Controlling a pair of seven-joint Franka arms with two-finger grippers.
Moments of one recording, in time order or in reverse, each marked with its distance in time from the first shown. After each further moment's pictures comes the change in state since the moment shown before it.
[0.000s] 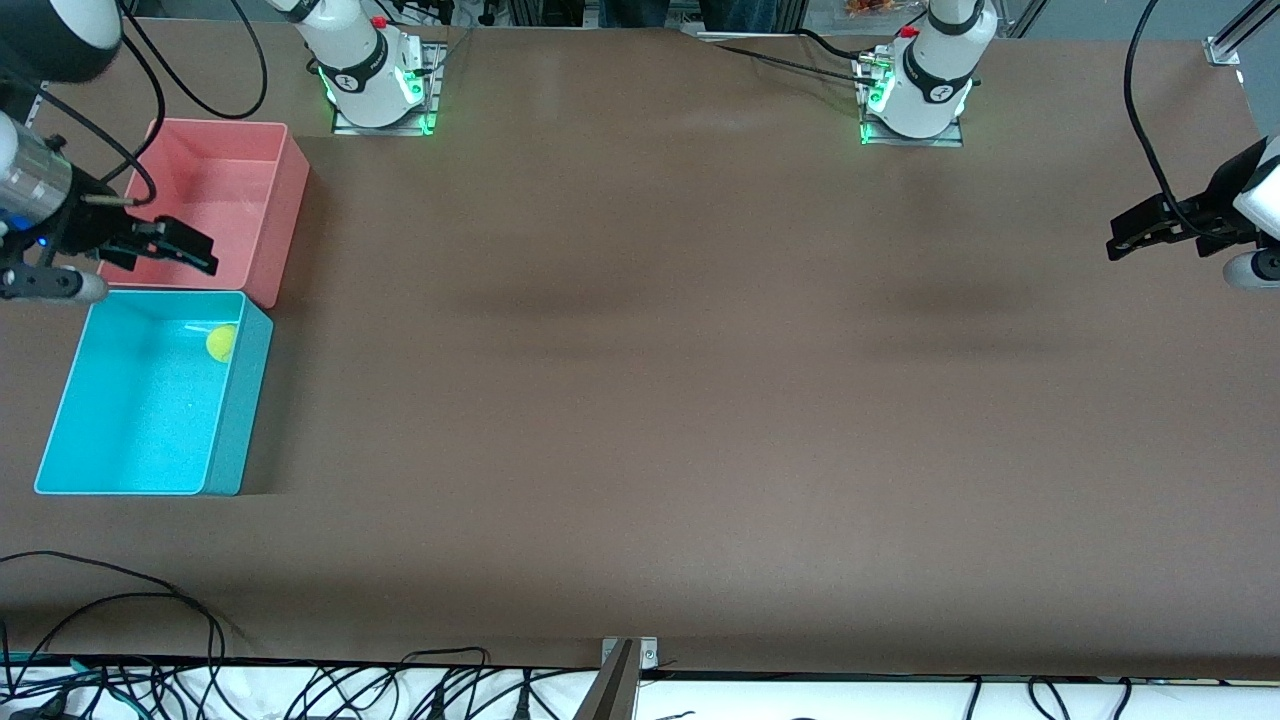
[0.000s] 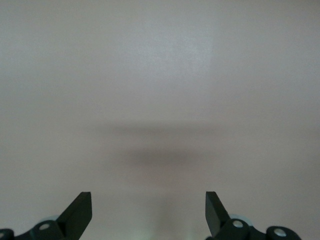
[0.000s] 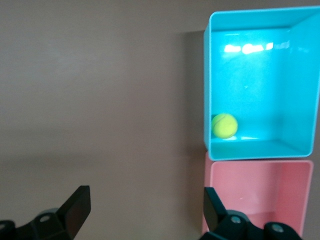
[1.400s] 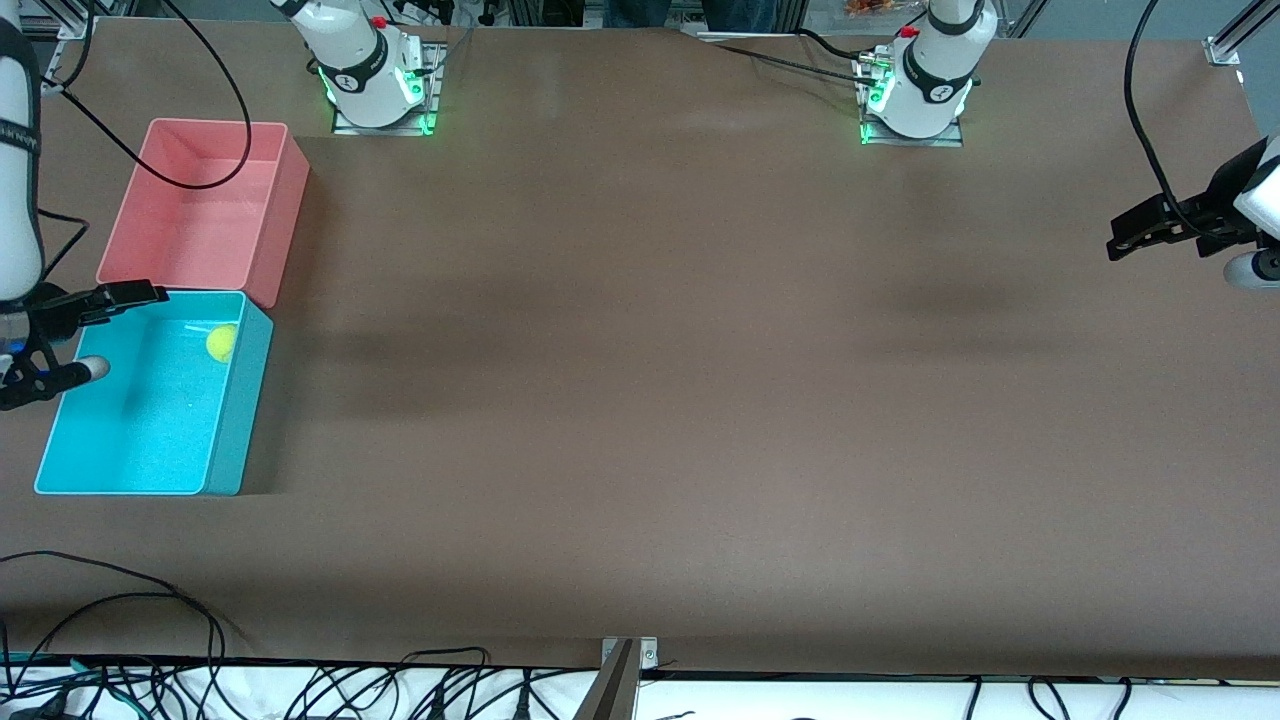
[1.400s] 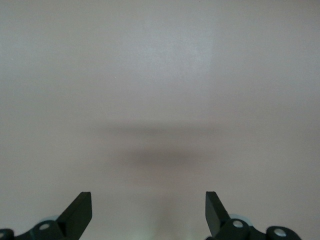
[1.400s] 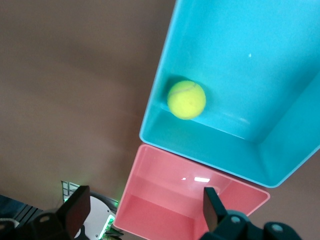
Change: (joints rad) left arm 0.000 0.000 0.000 0.000 0.000 0.001 0.000; right arm -0.289 0.468 0.060 0.321 -0.072 -0.262 -0.611
